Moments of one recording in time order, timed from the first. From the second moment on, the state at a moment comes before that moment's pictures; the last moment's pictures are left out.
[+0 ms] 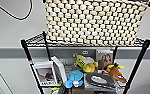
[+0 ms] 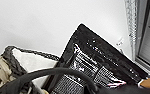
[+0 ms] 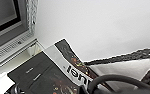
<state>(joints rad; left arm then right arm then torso) -0.82 2.31 -1.39 -0.60 0.57 -0.75 0.73 2.26 -1.42 0.87 -0.49 0.38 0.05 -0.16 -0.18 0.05</state>
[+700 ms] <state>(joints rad) -0.71 2.38 -1.58 -0.50 0.61 -0.73 0.63 2.37 -1.60 0.87 -0.49 0.26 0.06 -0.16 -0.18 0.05</state>
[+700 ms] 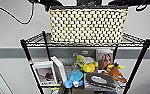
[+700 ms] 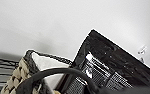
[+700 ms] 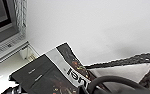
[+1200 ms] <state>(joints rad) -0.66 2.46 -1.73 -0.50 0.62 -0.66 0.61 2.45 -1.81 0.87 -0.56 0.16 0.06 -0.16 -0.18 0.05</state>
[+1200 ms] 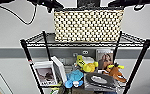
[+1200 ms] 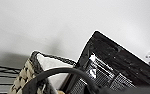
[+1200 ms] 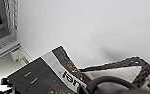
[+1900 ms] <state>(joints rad) -0.59 2.57 -1.91 -0.50 0.58 -0.59 0.52 2.54 -2.01 0.90 -0.54 0.04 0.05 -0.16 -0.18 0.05</state>
